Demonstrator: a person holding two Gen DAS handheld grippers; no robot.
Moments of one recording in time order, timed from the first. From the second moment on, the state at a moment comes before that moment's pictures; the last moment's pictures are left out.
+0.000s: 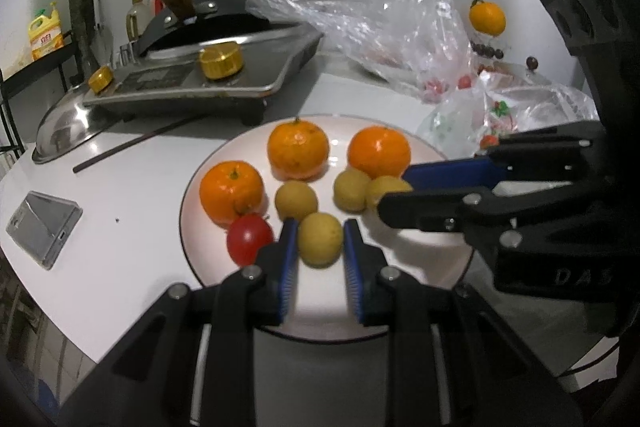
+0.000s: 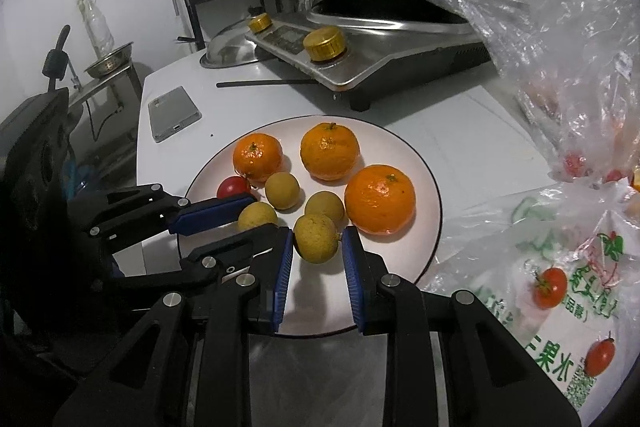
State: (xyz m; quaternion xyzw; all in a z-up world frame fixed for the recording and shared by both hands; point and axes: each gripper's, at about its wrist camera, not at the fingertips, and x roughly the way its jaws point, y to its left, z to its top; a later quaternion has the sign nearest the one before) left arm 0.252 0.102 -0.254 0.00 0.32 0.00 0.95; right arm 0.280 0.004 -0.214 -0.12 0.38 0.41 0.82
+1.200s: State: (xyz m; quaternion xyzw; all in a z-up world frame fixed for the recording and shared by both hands) left arm 0.242 0.104 -0.250 0.00 0.32 0.00 0.95; right arm 0.283 0.012 -0.221 -0.12 0.41 0.41 0.81
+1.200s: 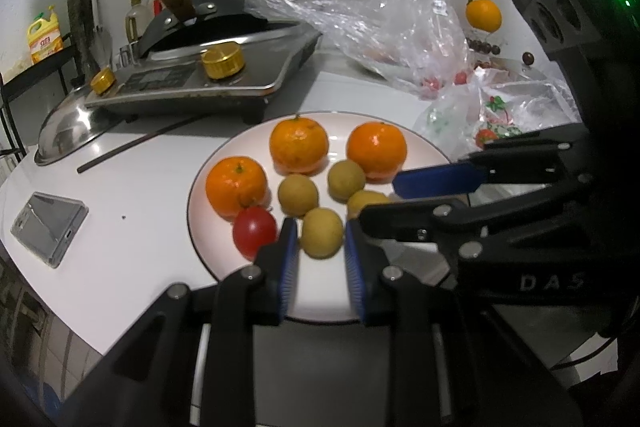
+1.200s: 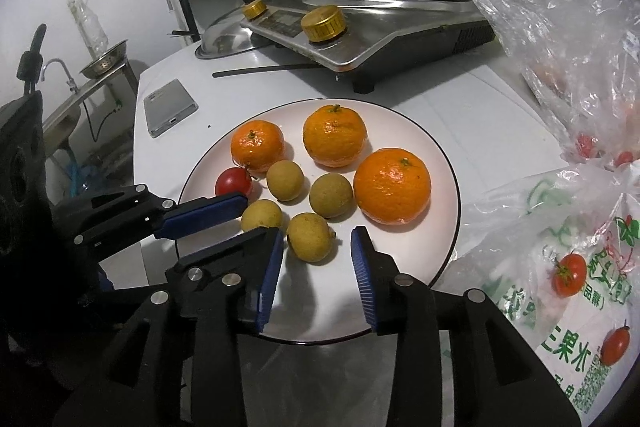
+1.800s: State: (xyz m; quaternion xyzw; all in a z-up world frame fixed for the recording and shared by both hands) left arm 0.230 0.097 -0.237 0.00 0.31 0.00 0.95; right arm 0.269 -0.006 -0.200 -0.12 0.39 0.40 0.83
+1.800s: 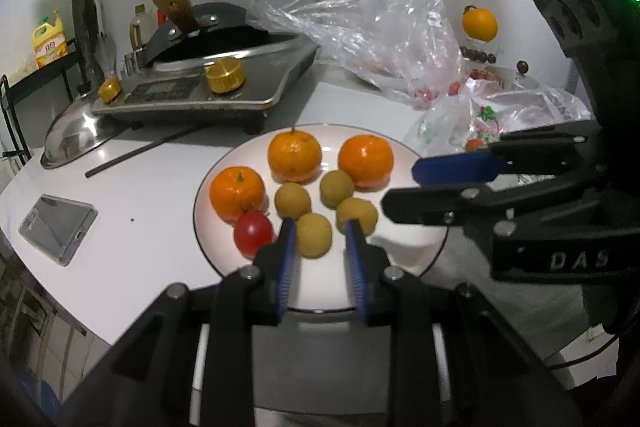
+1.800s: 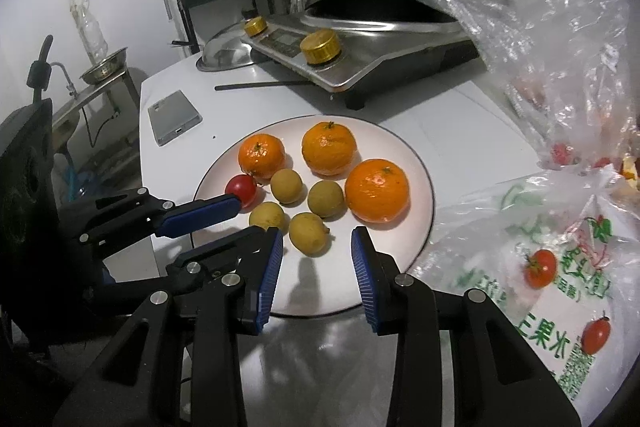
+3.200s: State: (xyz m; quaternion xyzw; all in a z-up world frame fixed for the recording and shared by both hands) left arm 0.196 -0.035 -0.197 0.01 0.28 -0.07 0.96; right arm 0.219 -0.162 -0.163 -0.07 0.33 0.32 0.88
